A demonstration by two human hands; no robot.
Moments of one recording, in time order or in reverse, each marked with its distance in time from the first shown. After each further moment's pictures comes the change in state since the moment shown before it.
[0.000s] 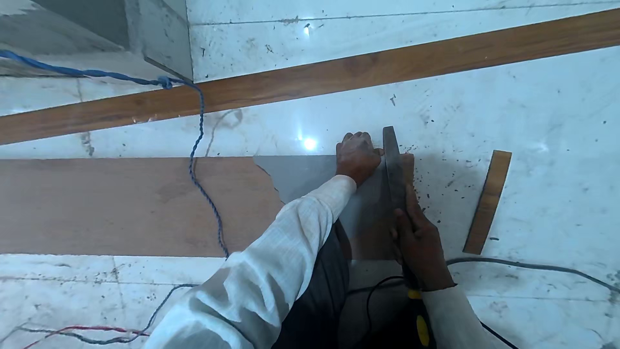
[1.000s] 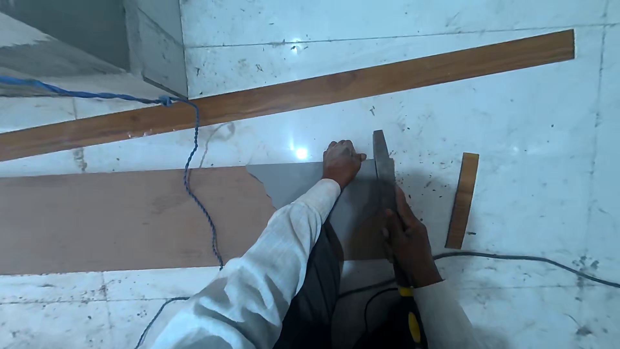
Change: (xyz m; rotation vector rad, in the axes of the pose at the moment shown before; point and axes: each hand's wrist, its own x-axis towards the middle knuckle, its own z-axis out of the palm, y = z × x) left_hand -0.004 -0.002 0.000 -0.050 0.013 0.006; right_hand -0.006 -0.002 -0.010 0.040 0.027 -0.008
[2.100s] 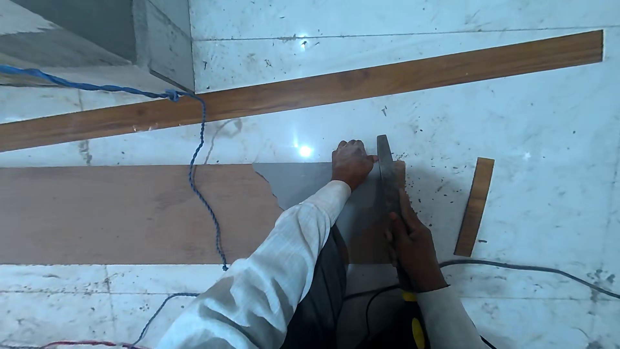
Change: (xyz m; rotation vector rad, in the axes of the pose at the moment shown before) left_hand 0.004 0.002 -0.001 0.044 -0.026 -0.015; right_hand 0.004 -0.003 0.008 0.024 -0.036 0.059
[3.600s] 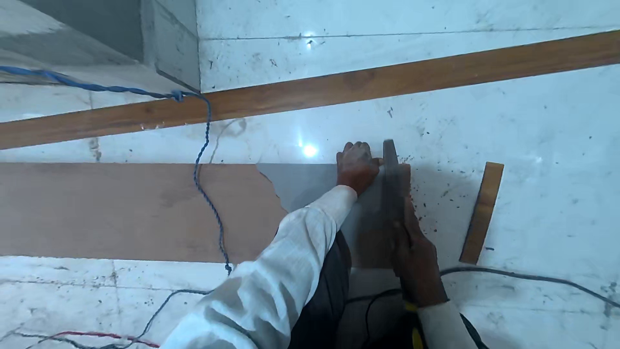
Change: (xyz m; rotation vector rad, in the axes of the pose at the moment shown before) left_hand 0.001 -0.002 0.003 -0.023 0.043 0.023; right_hand -0.002 0.003 0.007 -0.413 0.143 -0.211
